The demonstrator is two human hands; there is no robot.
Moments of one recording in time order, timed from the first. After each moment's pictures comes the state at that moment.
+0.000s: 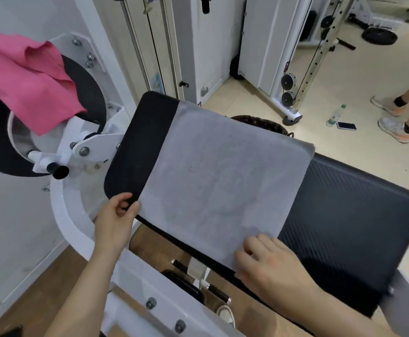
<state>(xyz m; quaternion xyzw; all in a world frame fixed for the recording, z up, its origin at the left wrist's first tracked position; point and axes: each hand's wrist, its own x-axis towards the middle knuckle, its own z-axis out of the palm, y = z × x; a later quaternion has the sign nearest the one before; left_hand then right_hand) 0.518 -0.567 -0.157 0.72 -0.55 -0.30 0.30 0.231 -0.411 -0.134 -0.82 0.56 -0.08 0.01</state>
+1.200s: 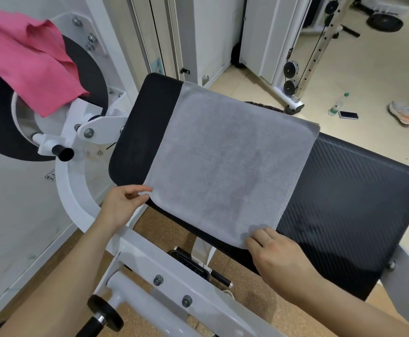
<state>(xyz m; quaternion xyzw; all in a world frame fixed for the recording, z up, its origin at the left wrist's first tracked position) 0.536 -0.576 -0.158 0.64 -0.61 -0.40 0.22 0.239 -0.391 -0.146 -0.79 0.61 -0.04 0.05</state>
